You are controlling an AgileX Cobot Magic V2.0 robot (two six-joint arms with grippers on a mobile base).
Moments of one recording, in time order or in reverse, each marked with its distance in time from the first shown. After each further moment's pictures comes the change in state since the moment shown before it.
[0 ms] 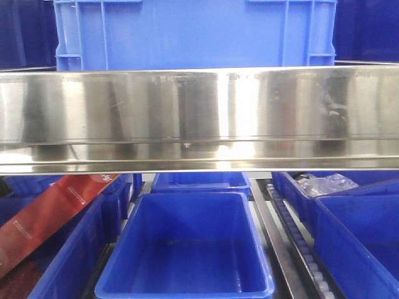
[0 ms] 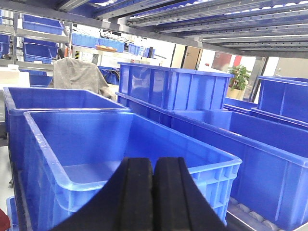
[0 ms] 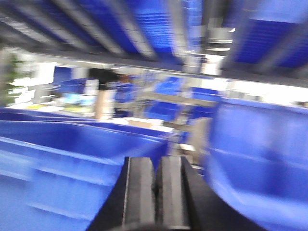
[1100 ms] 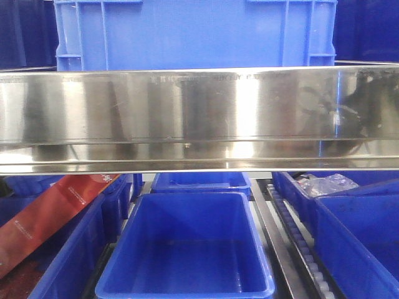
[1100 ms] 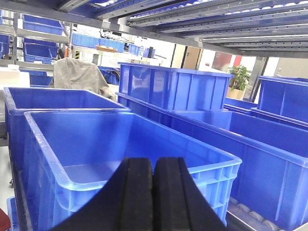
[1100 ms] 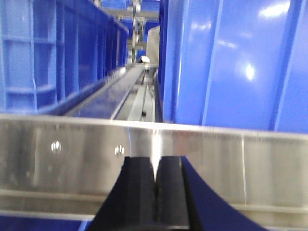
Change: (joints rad) left arm 0.000 0.000 0.000 0.000 0.000 0.000; right arm -0.176 -0.276 0.418 0.035 0.108 0.035
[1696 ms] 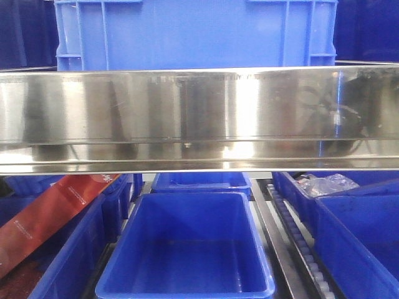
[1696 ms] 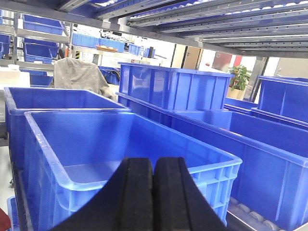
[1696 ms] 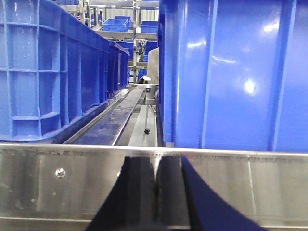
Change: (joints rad) left arm 0.000 0.000 0.000 0.000 0.000 0.000; right arm 0.000 0.000 0.000 0.014 -0.050 0.022
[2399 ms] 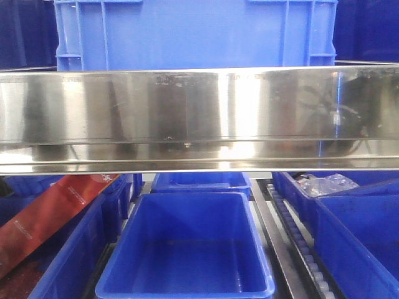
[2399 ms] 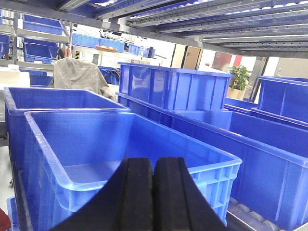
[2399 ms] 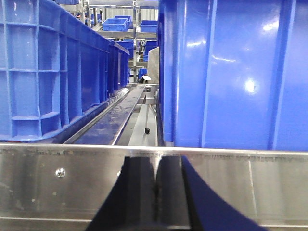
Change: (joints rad) left arm 0.000 0.000 0.000 0.000 0.000 0.000; right arm 0.000 0.000 0.000 0.000 0.000 0.004
